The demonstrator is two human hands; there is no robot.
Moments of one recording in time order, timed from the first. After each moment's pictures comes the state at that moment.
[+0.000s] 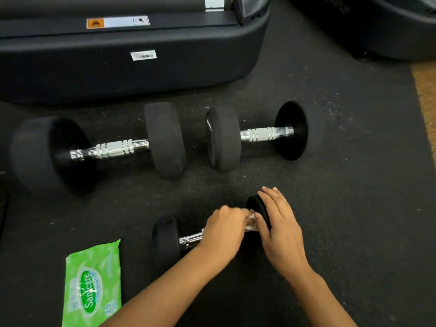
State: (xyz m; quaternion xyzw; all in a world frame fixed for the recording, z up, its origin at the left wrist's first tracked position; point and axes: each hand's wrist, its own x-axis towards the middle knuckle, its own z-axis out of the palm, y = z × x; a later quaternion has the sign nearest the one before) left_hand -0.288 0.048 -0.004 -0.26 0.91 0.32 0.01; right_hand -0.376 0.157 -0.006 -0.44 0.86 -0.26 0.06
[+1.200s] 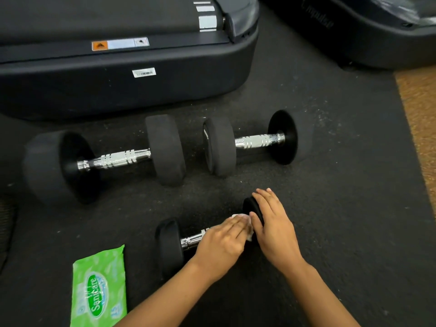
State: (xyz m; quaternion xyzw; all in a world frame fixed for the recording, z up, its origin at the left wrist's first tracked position) left_hand -0.260 0.061 -0.015 -0.04 0.98 0.11 -0.18; right_hand -0.378 0.153 0.000 -0.45 0.86 -0.24 0.07
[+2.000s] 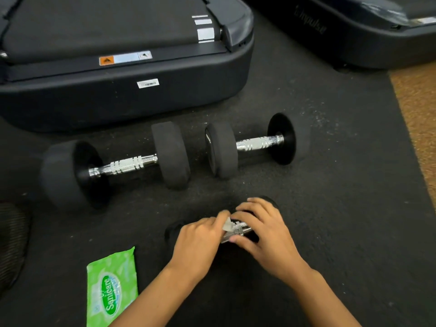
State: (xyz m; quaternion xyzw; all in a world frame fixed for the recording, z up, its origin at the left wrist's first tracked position) left_hand -0.223 0.036 0.026 -0.19 0.96 0.15 -0.13; right_hand -0.354 0.156 0.029 -0.59 0.77 -0.26 0.04
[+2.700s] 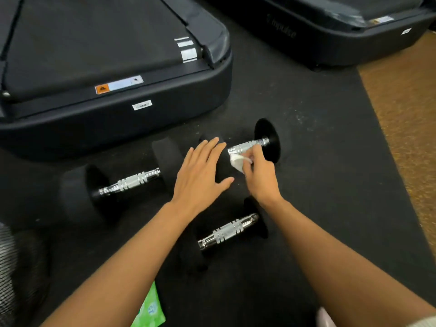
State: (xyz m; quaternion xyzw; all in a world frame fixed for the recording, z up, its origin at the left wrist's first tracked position) left_hand -0.275 -0.026 0.114 -0.18 0.96 0.12 -0.16; right_hand -0.391 0.082 0.085 -0.34 0.81 -0.47 0.07
